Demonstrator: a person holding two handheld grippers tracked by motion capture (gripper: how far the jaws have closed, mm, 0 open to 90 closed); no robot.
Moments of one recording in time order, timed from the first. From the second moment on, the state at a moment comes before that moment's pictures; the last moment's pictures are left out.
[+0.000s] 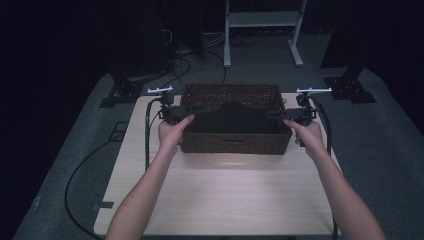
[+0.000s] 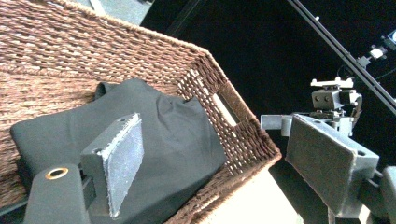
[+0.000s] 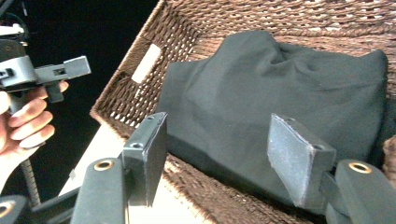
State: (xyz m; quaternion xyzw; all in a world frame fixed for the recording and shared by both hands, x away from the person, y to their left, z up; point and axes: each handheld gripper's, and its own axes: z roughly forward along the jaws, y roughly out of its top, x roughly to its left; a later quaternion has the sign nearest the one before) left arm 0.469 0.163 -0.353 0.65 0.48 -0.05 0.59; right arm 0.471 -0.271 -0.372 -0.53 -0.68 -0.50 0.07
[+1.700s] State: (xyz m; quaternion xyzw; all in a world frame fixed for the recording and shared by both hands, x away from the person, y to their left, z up) left arm 0.413 0.149 -0.369 0.68 0.43 -0.06 0.59; right arm 0.411 -0.281 -0.378 -0.48 -0.71 -0.52 0.07
